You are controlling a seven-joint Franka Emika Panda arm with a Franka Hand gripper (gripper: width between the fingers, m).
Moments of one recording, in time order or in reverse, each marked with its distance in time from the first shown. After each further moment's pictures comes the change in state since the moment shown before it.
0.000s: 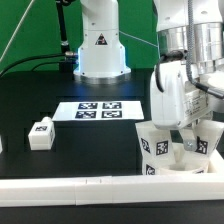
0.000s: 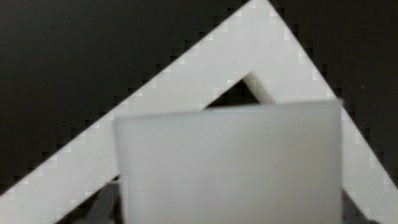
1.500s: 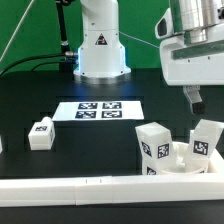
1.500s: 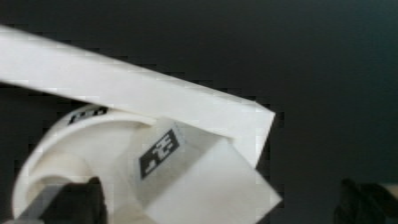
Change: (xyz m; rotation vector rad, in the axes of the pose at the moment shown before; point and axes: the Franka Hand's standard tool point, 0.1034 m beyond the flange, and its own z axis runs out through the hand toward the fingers) arm -0.029 0.003 -0.046 0.017 -0.029 -1.163
